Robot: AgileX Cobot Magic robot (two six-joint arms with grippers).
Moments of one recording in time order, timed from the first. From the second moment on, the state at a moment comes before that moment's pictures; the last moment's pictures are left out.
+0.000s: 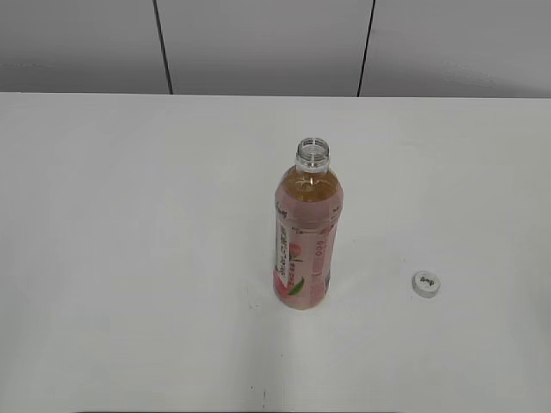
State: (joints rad) left arm -0.03 -0.01 -0.56 -0.02 1.03 0.02; right arm 0.22 0.00 -0.51 -0.07 1.10 -0.04
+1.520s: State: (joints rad) left arm 0.00 -0.01 -0.56 -0.02 1.03 0.02; right arm 0.06 0.00 -0.51 -0.07 1.10 -0.04
